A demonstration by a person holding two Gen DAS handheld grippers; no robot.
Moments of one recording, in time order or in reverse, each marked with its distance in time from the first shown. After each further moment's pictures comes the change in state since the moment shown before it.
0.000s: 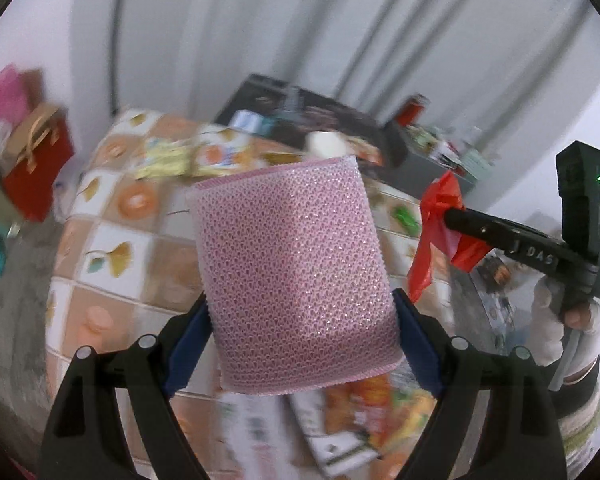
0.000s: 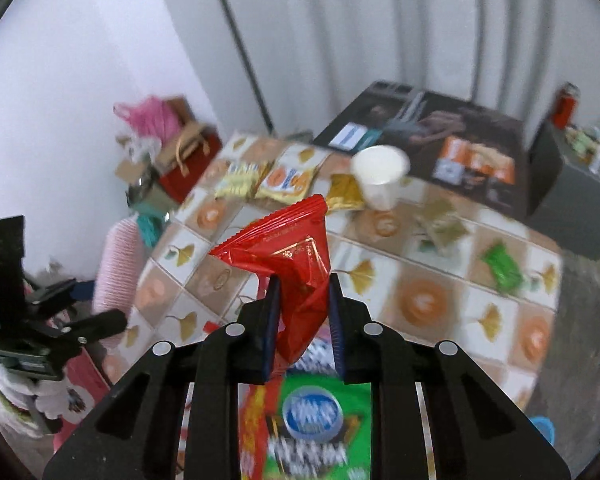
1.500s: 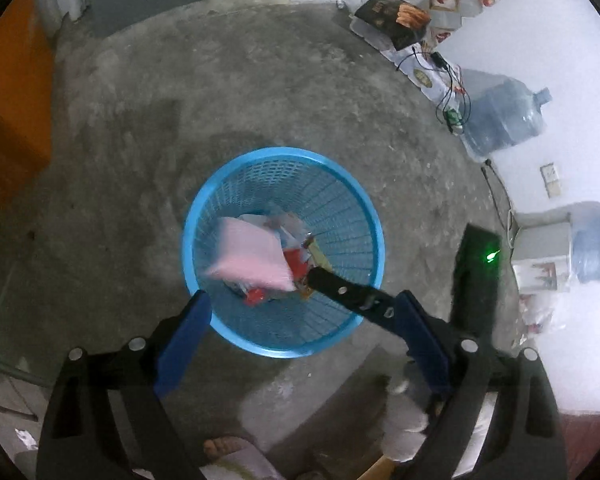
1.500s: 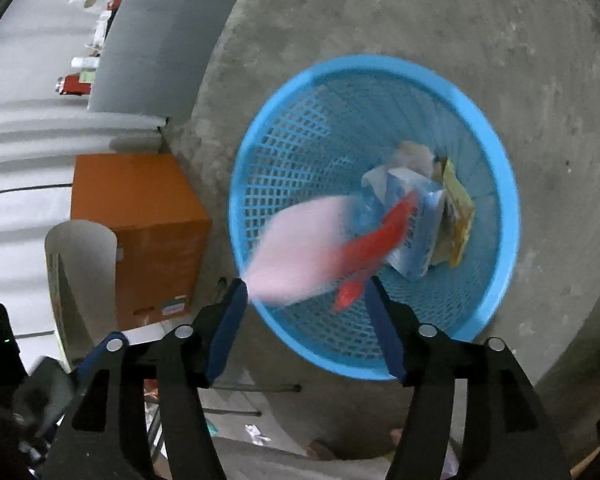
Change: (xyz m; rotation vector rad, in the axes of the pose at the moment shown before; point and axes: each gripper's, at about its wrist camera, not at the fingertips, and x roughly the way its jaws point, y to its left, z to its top) left arm 0.459 -0.510 -0.240 0.492 0.649 -0.202; right arm 0.030 -0.492 -0.520 1.414 -0.081 -0.007
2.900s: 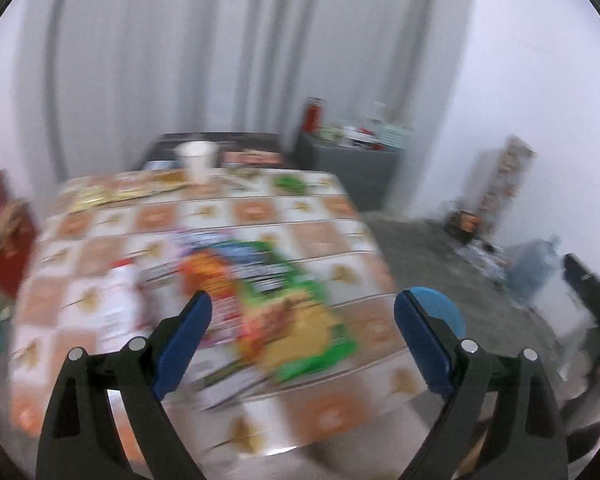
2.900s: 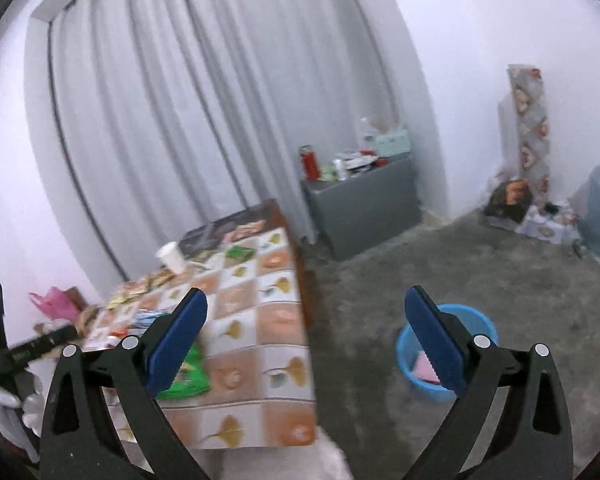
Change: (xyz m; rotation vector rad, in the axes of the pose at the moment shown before) left arm -0.436 0.173 -0.414 -0.173 -0.829 0.347; right arm -0.267 0.212 -0.353 -0.848 -0.733 0.113
